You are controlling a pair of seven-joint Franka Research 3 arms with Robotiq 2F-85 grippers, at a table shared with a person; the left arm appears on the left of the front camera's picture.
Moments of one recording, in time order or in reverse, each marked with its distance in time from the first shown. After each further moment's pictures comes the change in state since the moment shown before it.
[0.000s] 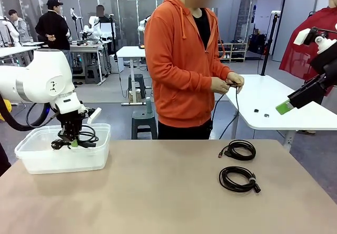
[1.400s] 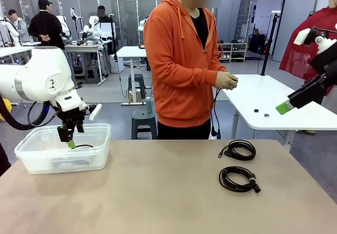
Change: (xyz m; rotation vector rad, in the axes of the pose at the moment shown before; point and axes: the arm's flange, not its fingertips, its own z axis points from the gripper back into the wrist) left arm 0.003 -0.001 0.015 0.035 -0.015 0.054; right arm 0.000 0.000 0.000 0.000 0.000 0.000
